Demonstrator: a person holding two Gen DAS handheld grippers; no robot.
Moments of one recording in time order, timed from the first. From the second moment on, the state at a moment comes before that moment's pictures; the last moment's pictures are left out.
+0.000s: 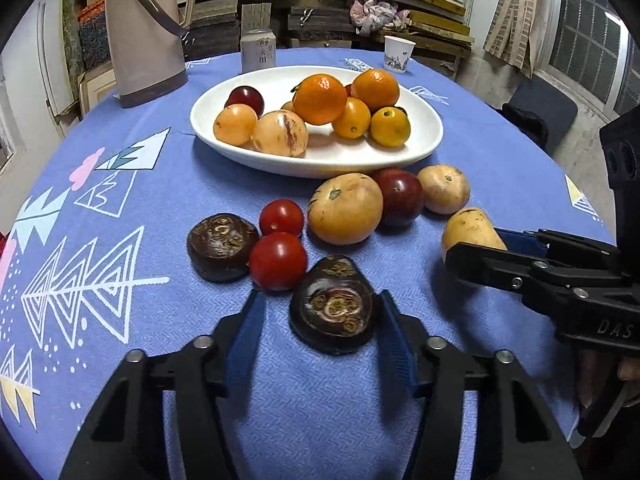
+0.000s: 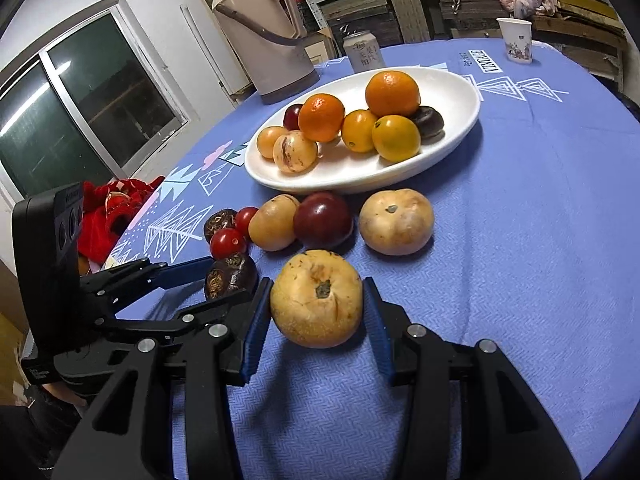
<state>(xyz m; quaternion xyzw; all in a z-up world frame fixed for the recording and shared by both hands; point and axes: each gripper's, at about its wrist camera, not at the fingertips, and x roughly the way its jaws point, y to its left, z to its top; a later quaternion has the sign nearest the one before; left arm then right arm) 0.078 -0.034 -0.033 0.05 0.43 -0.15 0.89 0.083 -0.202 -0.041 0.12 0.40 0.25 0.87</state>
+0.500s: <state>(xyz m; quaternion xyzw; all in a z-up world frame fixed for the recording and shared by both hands) 0.060 -0.032 -0.028 0.05 0.41 -0.14 0.90 0.080 -0.204 -0.040 0.13 0.39 0.26 0.87</state>
